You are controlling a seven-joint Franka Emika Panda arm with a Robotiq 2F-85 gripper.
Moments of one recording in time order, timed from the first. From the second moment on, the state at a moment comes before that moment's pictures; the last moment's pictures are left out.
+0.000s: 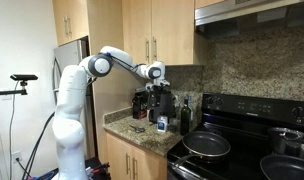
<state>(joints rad) 0.07 0.21 0.04 -1.67 0.09 1.92 0.70</state>
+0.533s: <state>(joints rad) 0.08 0.38 0.02 -1.55 0.13 2.10 1.01</state>
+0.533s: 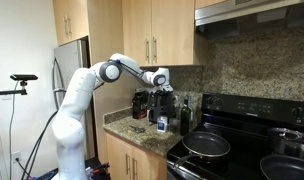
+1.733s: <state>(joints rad) 0.11 0.55 -0.05 -1.42 0.07 2.23 1.26</state>
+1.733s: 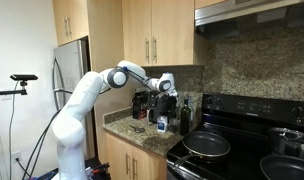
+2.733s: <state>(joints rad) 0.11 0.62 -0.06 -1.41 0.05 2.23 1.27</state>
